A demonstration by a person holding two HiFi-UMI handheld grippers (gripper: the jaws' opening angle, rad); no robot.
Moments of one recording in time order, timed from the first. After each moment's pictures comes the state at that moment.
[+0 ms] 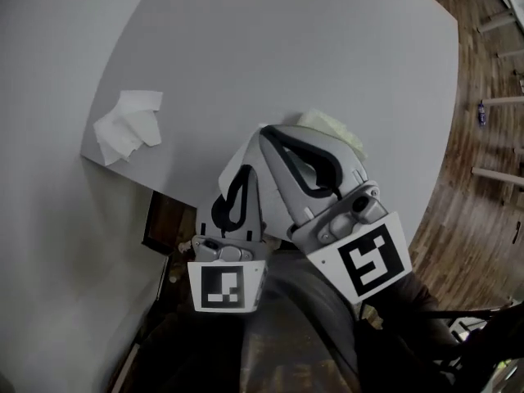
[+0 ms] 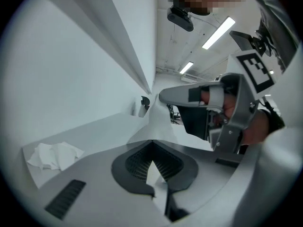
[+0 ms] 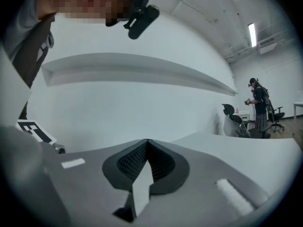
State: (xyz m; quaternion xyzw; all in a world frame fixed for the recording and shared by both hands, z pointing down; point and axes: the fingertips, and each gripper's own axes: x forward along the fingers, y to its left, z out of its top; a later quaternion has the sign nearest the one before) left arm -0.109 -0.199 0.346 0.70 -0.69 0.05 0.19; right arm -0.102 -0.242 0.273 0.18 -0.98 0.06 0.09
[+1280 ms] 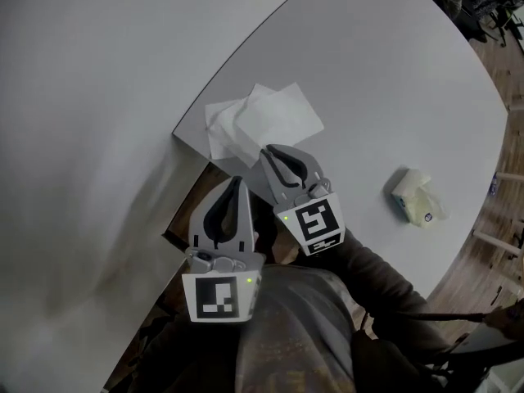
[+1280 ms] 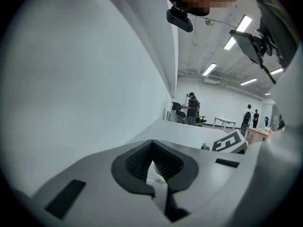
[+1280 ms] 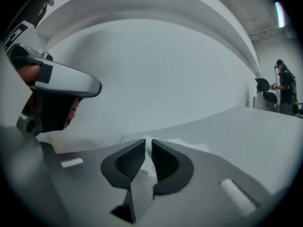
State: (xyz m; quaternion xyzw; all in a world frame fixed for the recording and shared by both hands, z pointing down) left arm -0.416 -0.075 0.351 0.59 -0.78 0.04 0.18; right arm -0.406 -0.130 0.442 0.10 -0.97 0.07 0.19
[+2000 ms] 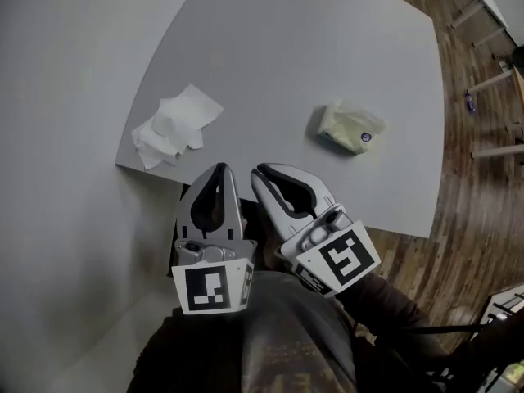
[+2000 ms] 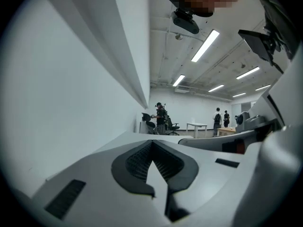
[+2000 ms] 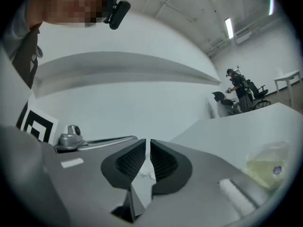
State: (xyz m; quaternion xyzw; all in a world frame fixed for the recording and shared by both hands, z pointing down) left arm -0.238 -0.095 0.292 0.71 -0.70 0.02 0.09; right arm -0.189 -0.098 0.291 0.25 -0.96 0.15 0.03
